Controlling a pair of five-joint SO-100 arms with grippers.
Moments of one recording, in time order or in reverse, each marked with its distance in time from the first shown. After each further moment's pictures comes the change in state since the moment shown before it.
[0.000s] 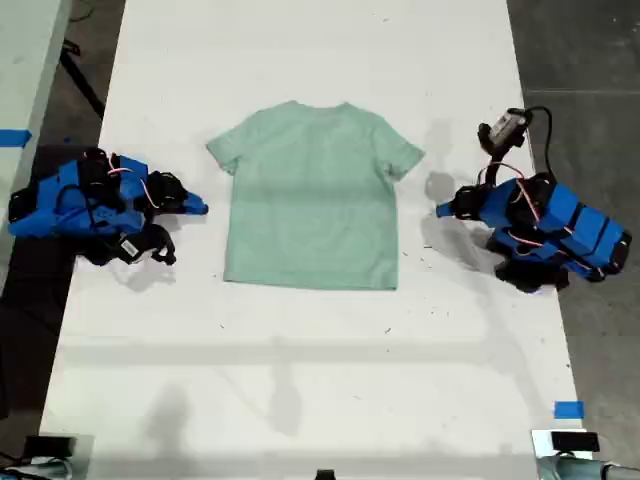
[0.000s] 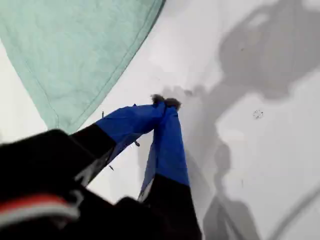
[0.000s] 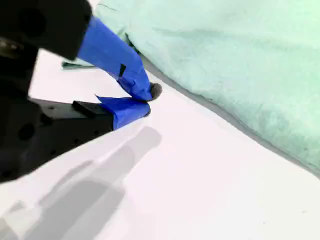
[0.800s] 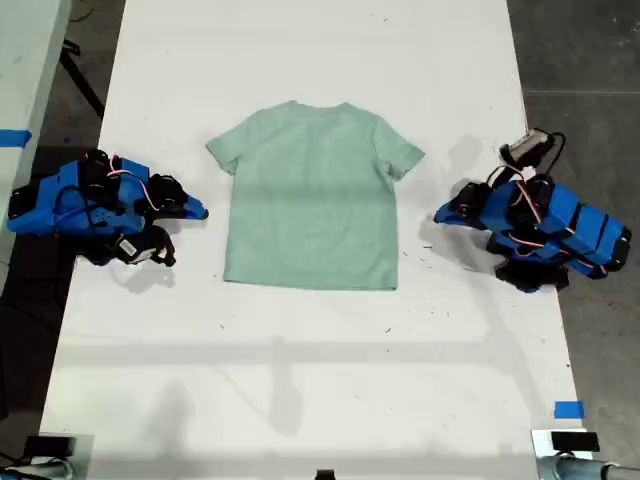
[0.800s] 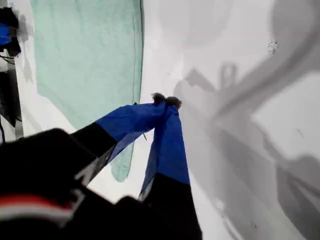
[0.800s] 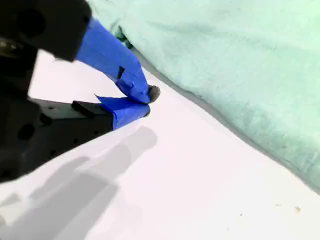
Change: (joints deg) arm 0 3.9 0.0 0.0 -1.1 -5.5; arm 1 -3.9 0.1 -0.6 1.0 34.7
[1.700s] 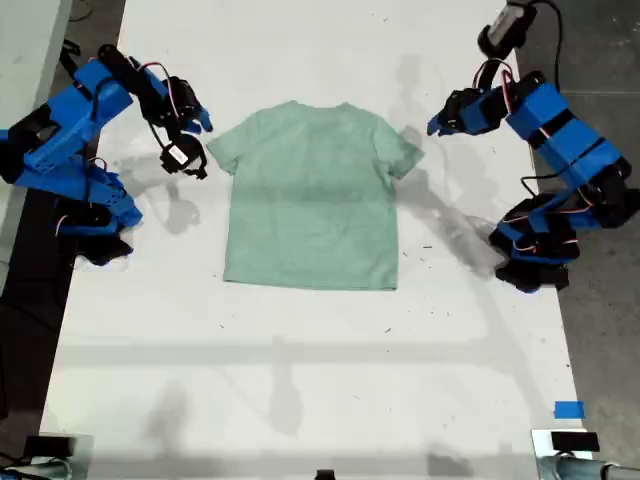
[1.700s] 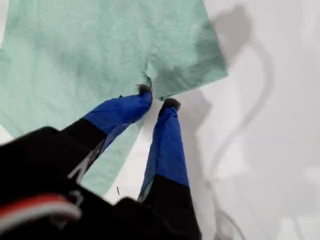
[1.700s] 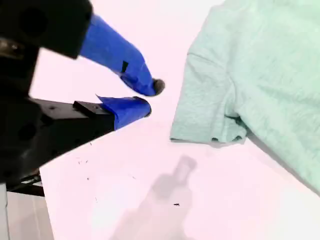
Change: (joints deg) arm 0 -34.5 -82.5 -67.6 3.1 32.1; arm 1 25.8 -73.1 -63.0 -4.7 -46.3
